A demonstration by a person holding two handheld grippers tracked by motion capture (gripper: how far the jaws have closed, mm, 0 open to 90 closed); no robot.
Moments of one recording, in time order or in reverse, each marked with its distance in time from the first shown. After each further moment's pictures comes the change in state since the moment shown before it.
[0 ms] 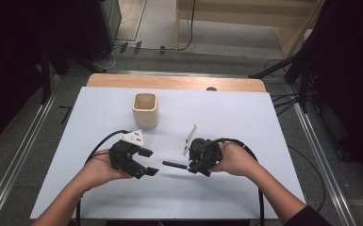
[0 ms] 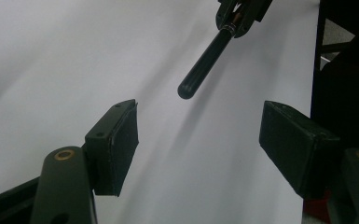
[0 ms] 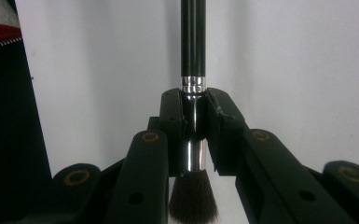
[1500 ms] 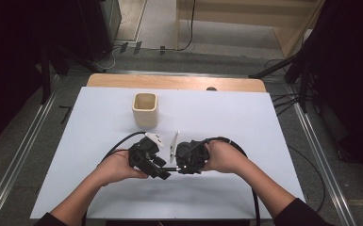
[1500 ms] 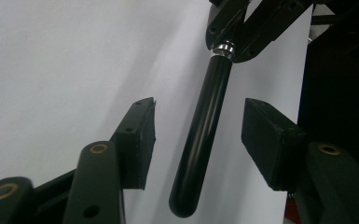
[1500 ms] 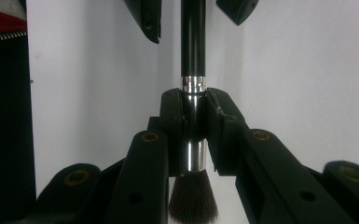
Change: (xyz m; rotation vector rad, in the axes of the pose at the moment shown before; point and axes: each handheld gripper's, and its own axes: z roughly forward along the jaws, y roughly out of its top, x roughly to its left) left arm 0.003 0.022 0.046 0.176 -0.125 -0.077; right arm 0.017 0.035 0.001 0.047 -0.059 -0.213
